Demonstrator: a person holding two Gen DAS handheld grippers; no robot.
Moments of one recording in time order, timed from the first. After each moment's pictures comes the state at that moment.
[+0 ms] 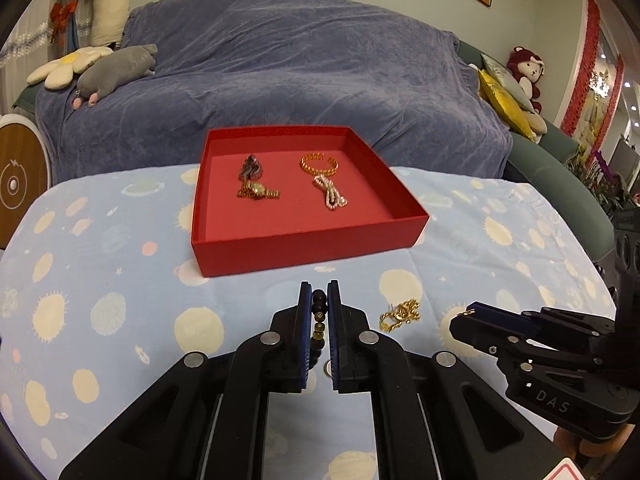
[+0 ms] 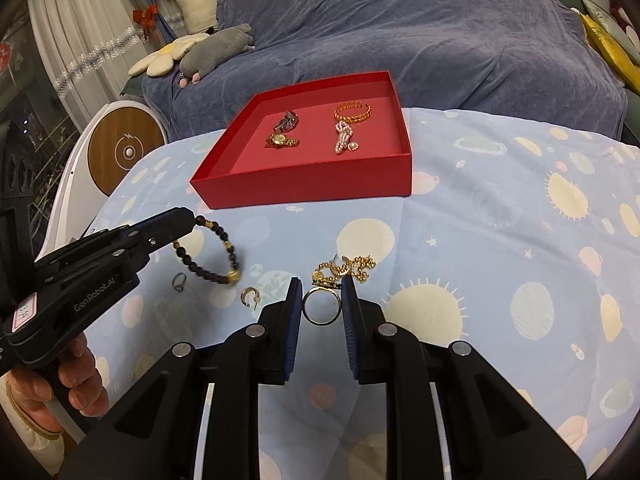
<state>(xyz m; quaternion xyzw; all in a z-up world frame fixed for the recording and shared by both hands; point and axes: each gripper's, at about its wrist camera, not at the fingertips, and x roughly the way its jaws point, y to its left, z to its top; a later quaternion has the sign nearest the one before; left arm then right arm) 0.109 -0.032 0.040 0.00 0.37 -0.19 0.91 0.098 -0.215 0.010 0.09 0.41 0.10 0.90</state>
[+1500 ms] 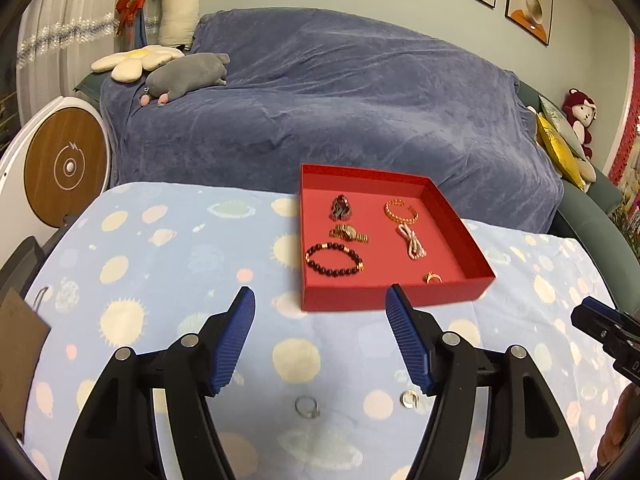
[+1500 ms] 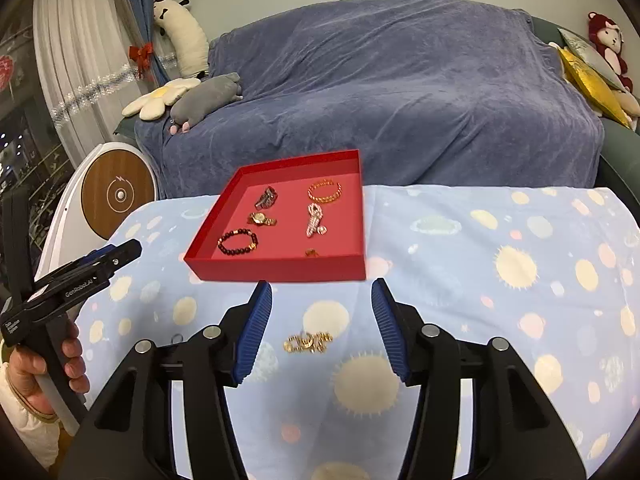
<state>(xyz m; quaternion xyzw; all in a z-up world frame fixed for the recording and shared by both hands) 0.114 0.030 0.063 -0.03 0.35 -0.08 0.93 0.079 -0.250 0.057 0.09 0.35 0.06 0.93</state>
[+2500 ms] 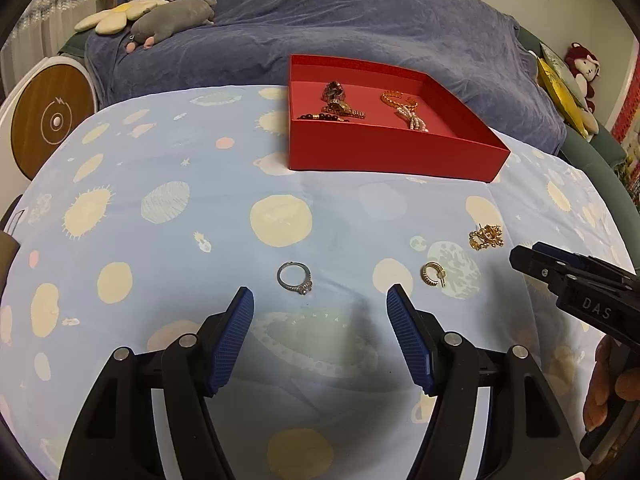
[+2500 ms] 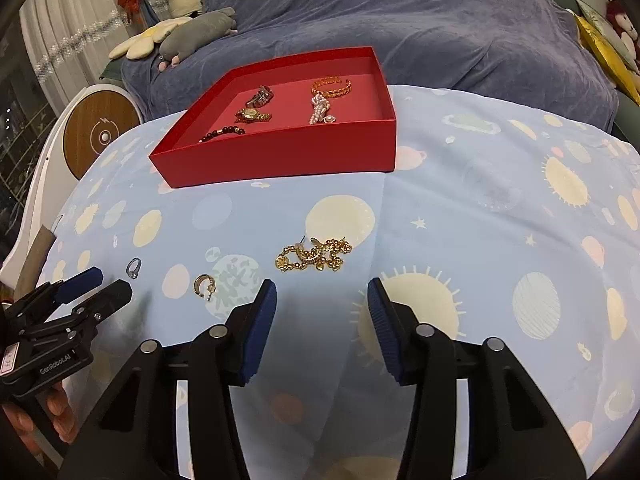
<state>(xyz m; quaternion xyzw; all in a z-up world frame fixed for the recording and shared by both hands) 0.083 0.016 -0.027 -0.01 0.44 -0.10 0.89 0.113 -0.209 -0.039 0.06 0.45 0.07 0.89</state>
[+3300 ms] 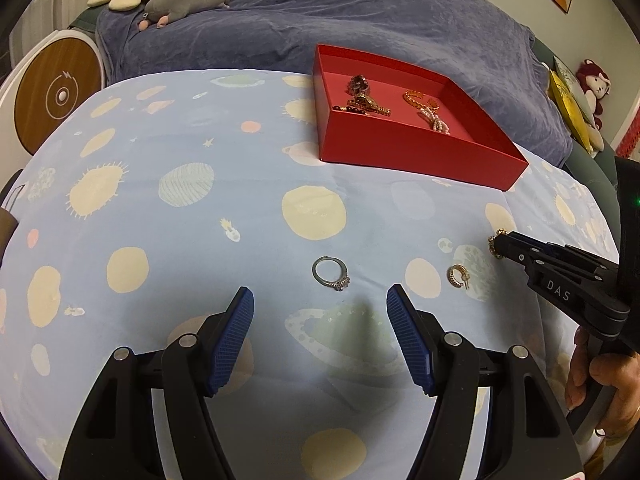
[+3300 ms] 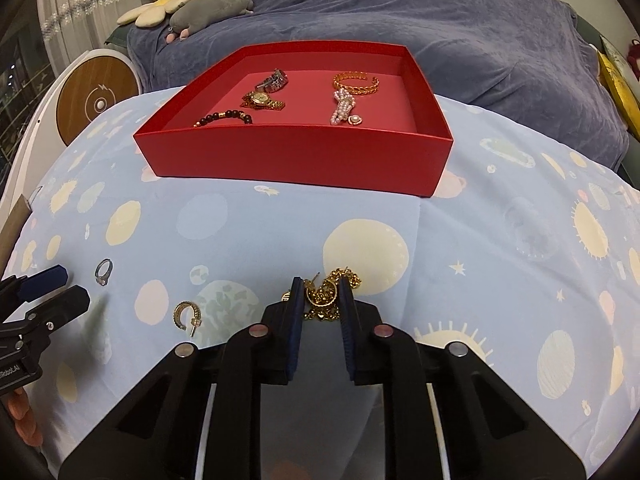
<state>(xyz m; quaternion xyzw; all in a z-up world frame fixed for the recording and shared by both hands) 0.088 0.042 -0.031 -0.05 0.46 -0.09 0.88 0.141 -0.185 -0.050 0.00 0.45 0.07 0.89</state>
